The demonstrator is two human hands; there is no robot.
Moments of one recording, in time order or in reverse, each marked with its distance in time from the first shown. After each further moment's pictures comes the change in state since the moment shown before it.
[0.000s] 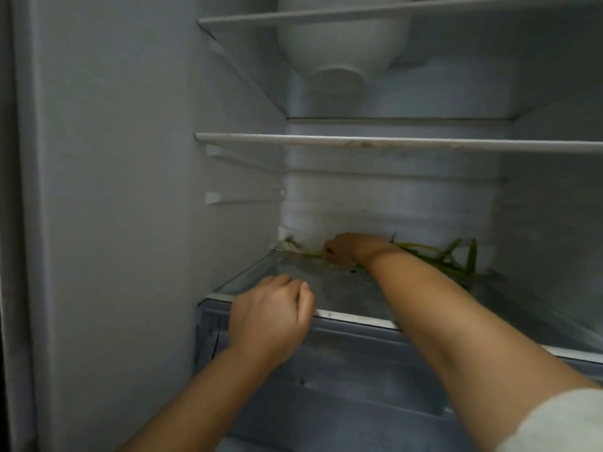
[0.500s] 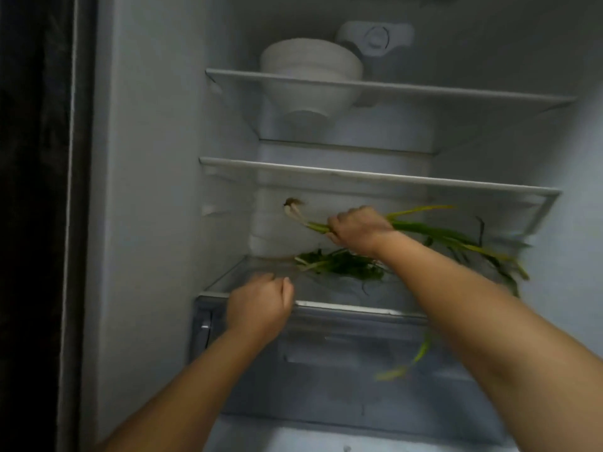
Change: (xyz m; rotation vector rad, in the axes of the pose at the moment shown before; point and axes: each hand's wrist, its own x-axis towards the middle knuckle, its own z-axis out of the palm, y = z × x) left_hand 0.002 0.003 -0.009 -0.118 -0.178 -0.036; right_hand -0.149 0.004 -0.070 -0.542 0.481 0.027
